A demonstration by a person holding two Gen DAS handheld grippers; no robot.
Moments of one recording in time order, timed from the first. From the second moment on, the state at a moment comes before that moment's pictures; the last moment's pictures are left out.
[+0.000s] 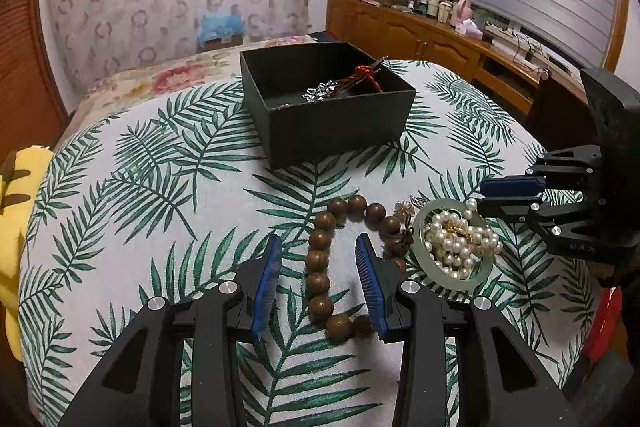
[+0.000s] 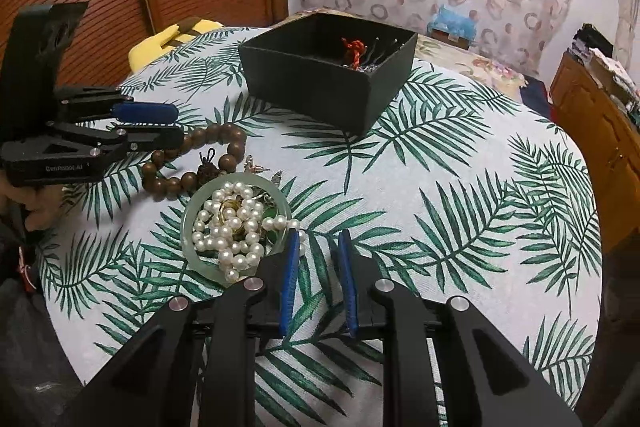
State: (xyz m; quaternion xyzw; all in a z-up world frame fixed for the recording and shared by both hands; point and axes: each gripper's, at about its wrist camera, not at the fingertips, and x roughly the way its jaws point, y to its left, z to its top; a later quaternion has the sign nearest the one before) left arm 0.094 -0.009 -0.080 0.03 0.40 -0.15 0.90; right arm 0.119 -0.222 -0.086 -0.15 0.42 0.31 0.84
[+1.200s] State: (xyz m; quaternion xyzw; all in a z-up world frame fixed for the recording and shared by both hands) left arm 0.105 -0.013 -0.094 0.03 0.42 -0.15 0.90; right arm 0.116 -0.216 -0.044 -0.15 0.35 0.32 0.87
